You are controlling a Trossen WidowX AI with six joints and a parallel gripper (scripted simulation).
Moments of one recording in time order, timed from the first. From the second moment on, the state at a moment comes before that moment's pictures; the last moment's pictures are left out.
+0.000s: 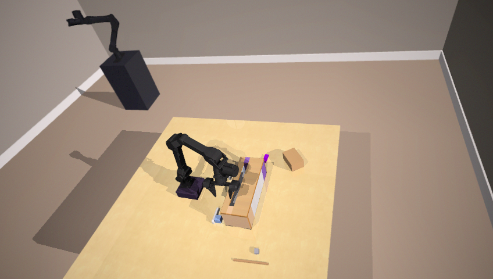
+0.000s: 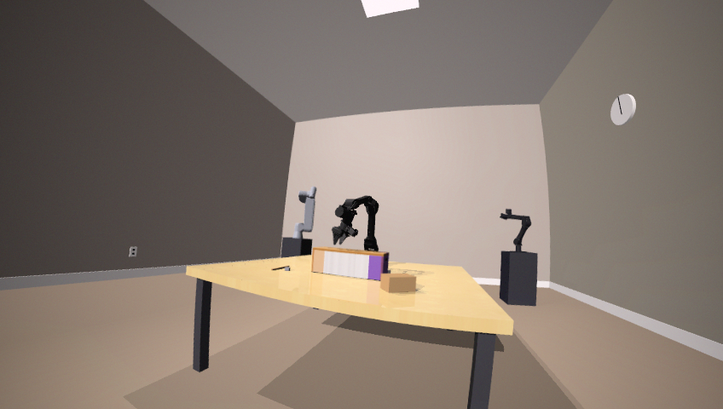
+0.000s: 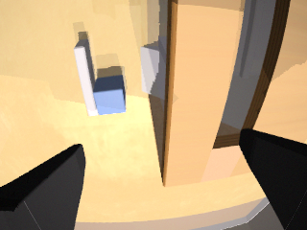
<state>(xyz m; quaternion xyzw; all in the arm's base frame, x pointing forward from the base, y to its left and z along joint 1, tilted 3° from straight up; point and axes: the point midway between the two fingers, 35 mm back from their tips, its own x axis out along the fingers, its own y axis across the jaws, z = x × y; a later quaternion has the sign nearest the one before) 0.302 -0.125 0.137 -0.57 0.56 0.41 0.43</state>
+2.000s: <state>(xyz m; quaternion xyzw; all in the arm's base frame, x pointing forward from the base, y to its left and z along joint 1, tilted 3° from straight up) 0.273 -0.181 0.147 -0.64 -0.33 0.48 -0.49</state>
